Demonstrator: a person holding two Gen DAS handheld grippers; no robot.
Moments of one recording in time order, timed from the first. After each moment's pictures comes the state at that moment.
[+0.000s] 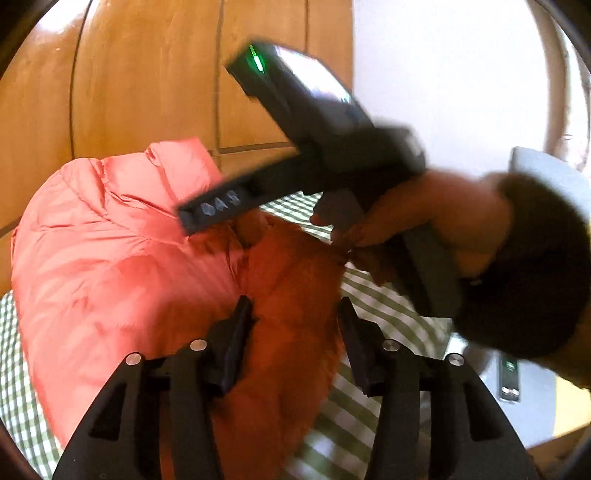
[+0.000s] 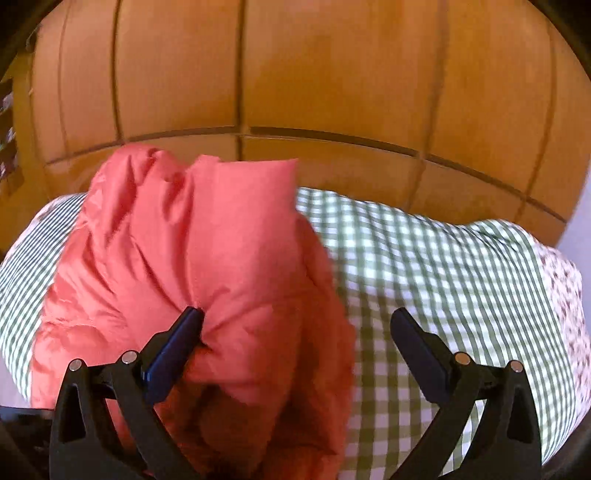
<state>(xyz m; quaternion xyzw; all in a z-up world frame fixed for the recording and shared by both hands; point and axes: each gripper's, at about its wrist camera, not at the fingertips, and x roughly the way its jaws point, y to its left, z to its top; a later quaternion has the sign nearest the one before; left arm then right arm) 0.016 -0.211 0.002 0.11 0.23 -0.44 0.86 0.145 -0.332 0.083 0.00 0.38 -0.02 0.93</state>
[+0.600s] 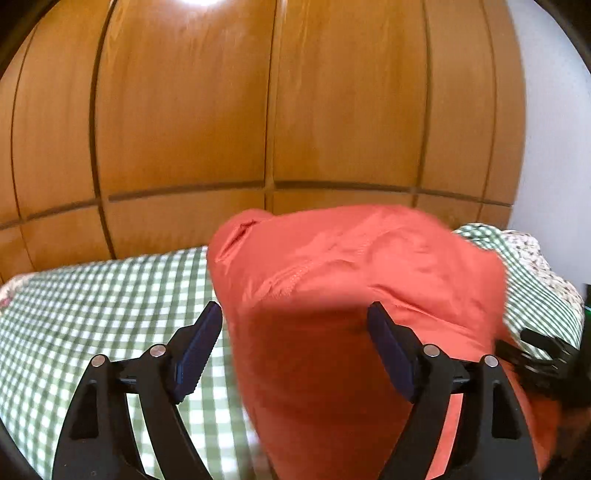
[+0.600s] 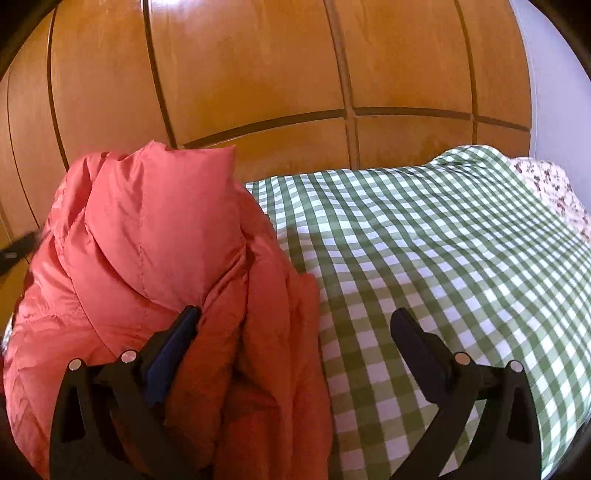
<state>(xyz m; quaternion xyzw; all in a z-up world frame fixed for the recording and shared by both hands) 0.179 -0.118 0.038 0.01 0.24 -0.17 0.96 0.115 -0.373 0.035 0.14 0.34 -0.06 0.93</state>
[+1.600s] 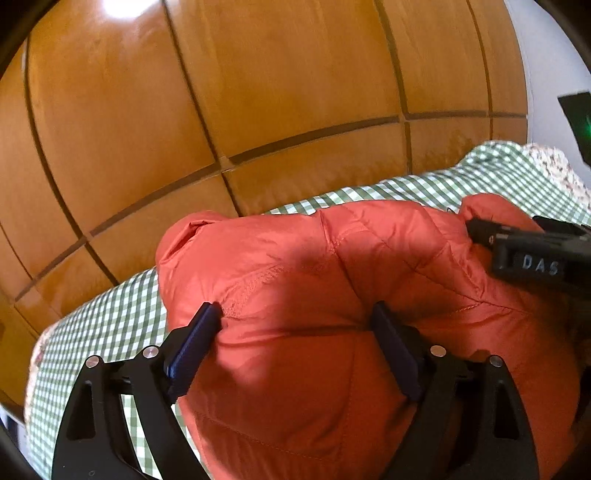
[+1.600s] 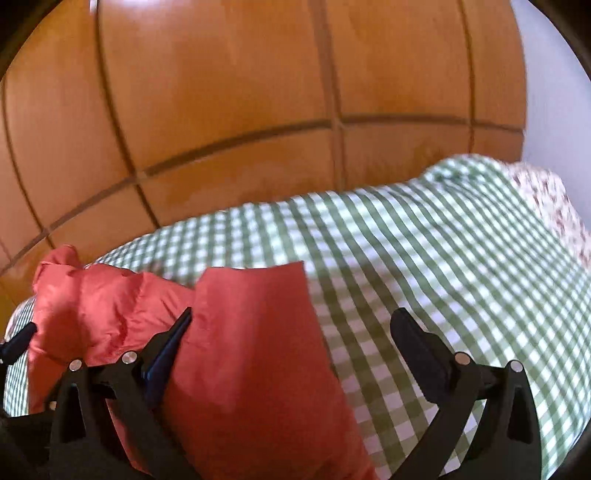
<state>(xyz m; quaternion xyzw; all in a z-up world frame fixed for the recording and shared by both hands) 0.195 -0.242 0.024 0.18 0.30 -0.11 0.93 0.210 -0.402 0.052 0.15 0.37 -0.13 0.91</state>
